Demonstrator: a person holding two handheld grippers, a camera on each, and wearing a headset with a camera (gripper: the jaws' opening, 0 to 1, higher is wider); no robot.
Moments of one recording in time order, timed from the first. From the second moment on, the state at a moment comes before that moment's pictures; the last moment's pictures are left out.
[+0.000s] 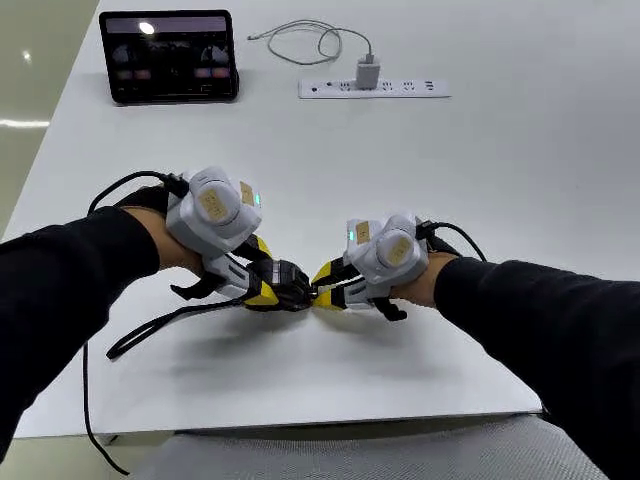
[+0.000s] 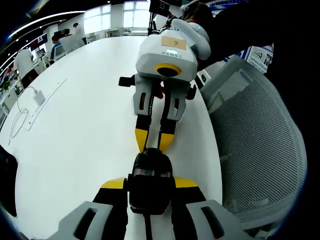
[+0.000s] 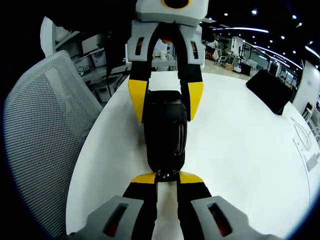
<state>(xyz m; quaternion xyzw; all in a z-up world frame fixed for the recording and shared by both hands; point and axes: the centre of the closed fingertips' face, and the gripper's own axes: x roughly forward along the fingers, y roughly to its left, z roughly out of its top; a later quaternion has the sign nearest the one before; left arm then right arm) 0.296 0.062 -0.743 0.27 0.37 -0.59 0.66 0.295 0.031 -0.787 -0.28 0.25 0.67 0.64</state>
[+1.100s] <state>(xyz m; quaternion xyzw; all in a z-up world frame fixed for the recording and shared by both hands) 0.296 0.060 -0.743 0.27 0.37 -0.59 0.67 0.296 0.033 -0.794 -0.27 0.30 0.65 0.64</state>
